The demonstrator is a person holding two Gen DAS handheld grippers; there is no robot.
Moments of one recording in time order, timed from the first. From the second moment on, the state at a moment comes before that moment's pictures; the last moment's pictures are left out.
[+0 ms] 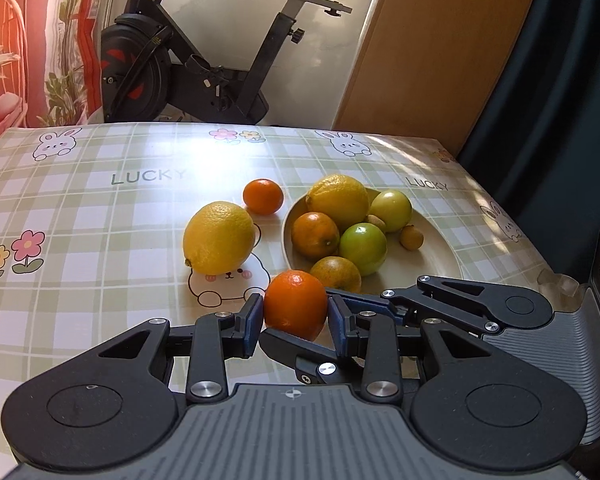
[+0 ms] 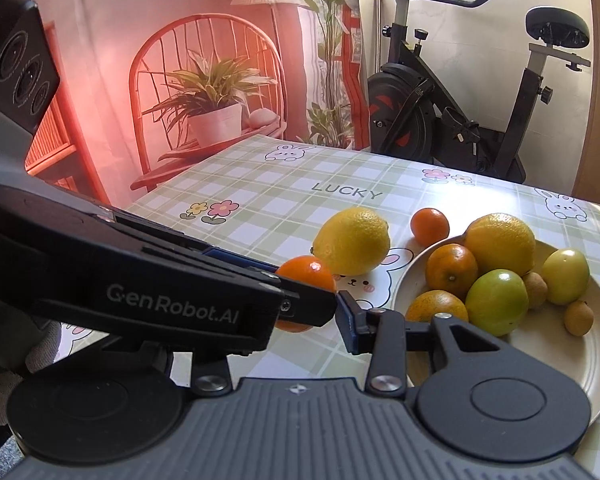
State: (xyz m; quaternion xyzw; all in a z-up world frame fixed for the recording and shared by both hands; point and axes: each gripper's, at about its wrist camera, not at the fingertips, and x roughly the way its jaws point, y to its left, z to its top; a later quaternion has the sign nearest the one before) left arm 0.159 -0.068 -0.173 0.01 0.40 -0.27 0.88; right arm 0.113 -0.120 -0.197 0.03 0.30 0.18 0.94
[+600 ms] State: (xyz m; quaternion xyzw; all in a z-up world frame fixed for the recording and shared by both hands) left arm 0.181 -0.203 -0.188 0.09 0.41 -0.32 0.85; right arm 0.104 -0.243 -0.205 0.11 0.28 0.08 0.95
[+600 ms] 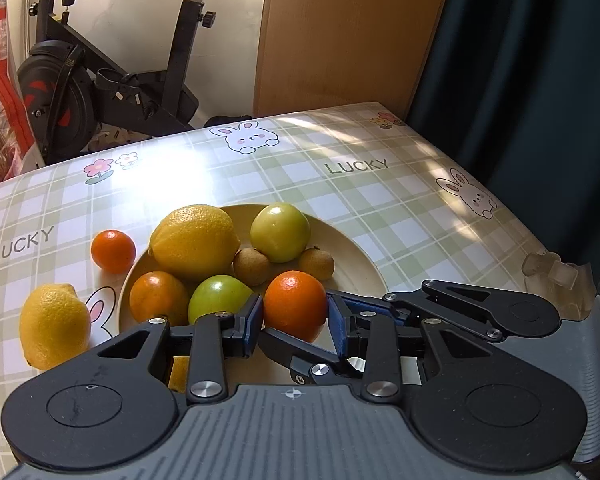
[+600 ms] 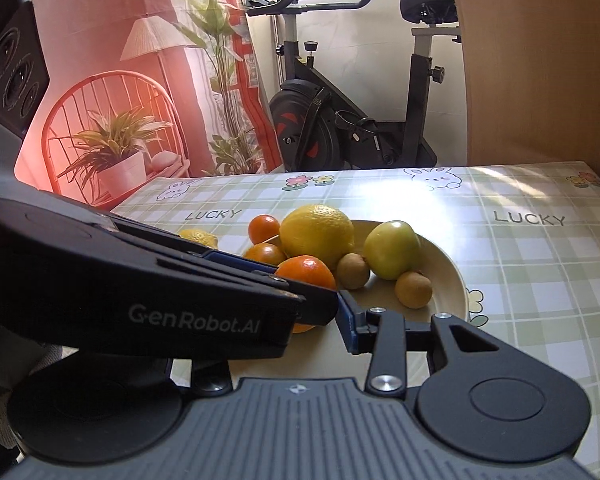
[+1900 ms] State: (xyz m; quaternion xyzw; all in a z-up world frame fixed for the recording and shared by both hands) left arm 0.180 -0.188 -0.177 0.03 0.38 -0.30 0.88; right arm 0.091 -0.260 -0.226 0.09 0.19 0.05 0.98
